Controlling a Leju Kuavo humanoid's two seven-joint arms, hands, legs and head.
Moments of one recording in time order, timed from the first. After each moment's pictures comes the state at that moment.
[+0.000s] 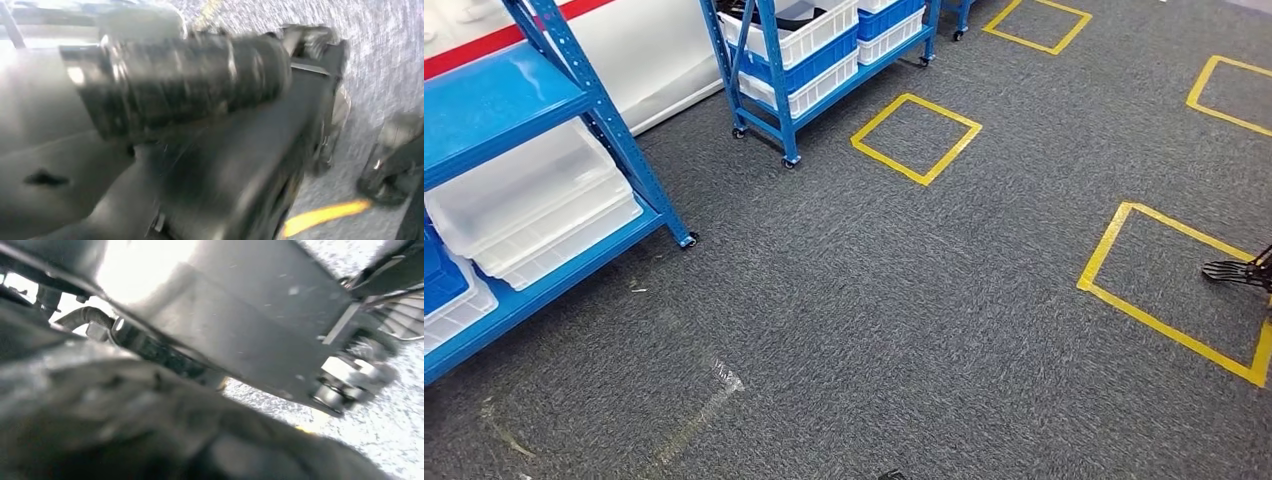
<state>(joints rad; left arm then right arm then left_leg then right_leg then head) -0.23 -0.11 -1.34 -0.20 0.17 0.15 0.20 -0.12 0.12 0.68 -0.23 -0.34 -0.34 0.23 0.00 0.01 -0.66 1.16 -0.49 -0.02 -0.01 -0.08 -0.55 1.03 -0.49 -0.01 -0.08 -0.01</state>
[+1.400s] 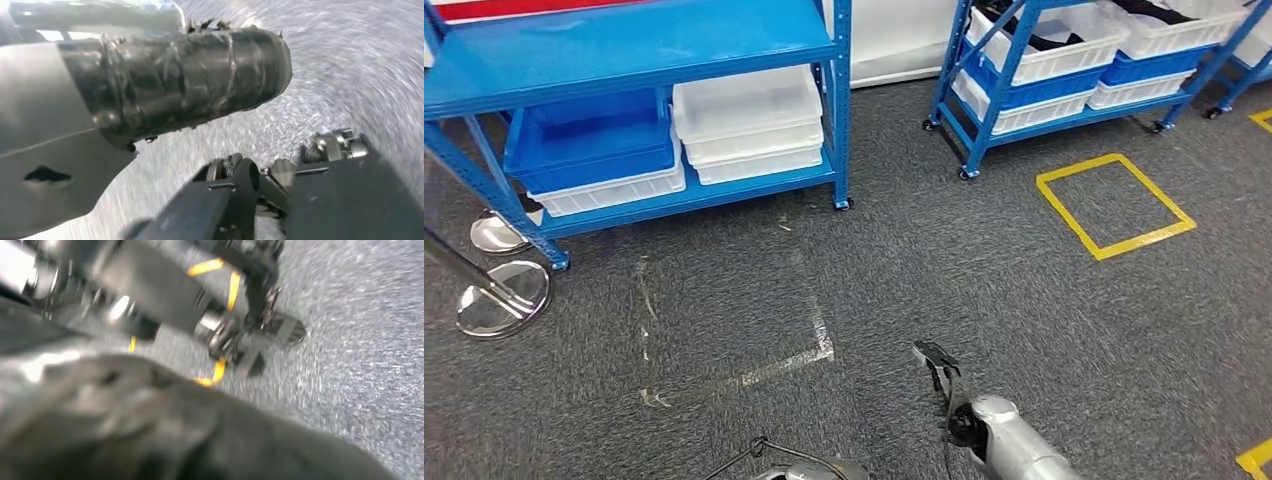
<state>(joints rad) -0.41 -0.30 -1.39 -0.21 -0.18 -0.02 0.18 -0.47 -0.05 0.55 -0.21 -0.47 -0.09 0.34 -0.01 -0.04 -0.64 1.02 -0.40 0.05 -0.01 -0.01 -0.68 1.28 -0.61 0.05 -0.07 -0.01</state>
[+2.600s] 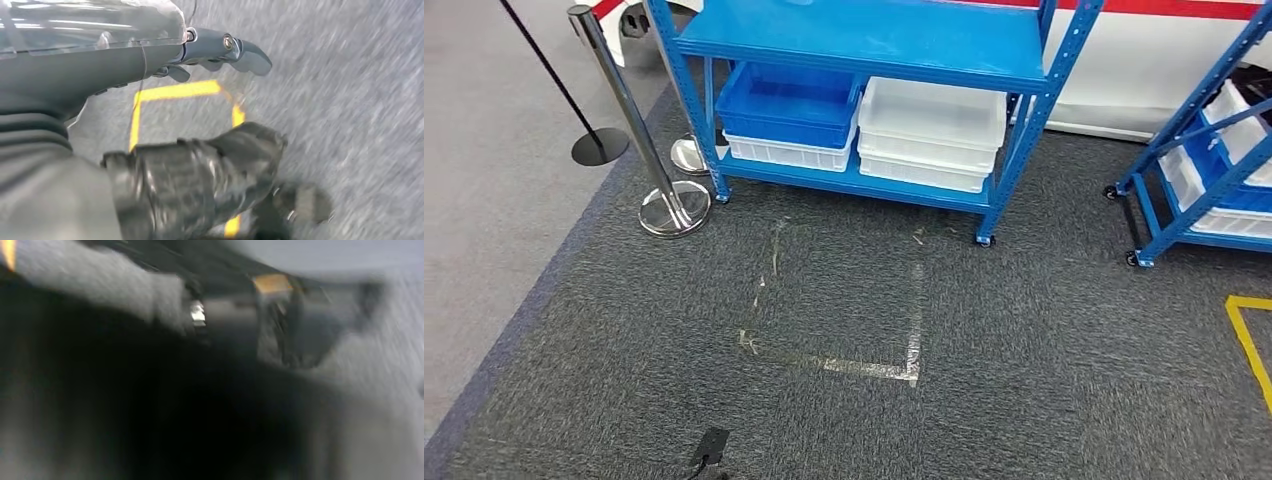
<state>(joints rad) -0.09 -0.05 -0.48 -0.16 0.22 0.70 0.17 -0.55 -0.58 1.45 -1.75 -0.36 -0.17 0.52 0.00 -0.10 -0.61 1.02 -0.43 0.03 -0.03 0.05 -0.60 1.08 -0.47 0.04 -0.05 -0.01</state>
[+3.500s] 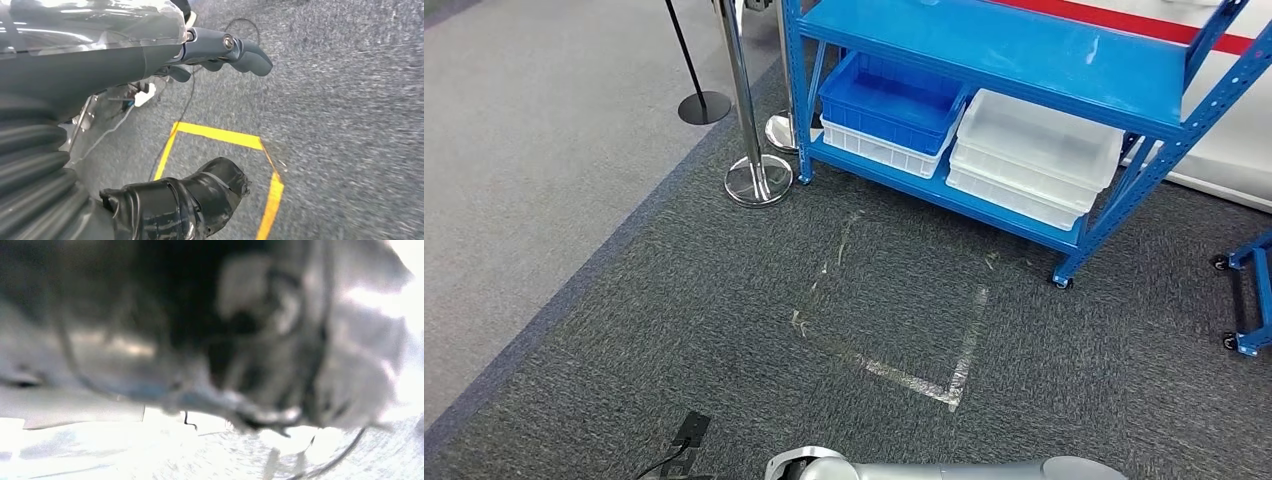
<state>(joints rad) -0.07 -0.12 0.14 -0.16 -0.64 0.53 0.34 -0.70 0.23 1.45 -1.02 -0.71 0.07 0.52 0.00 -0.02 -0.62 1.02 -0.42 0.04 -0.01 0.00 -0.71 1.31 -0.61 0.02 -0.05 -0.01</state>
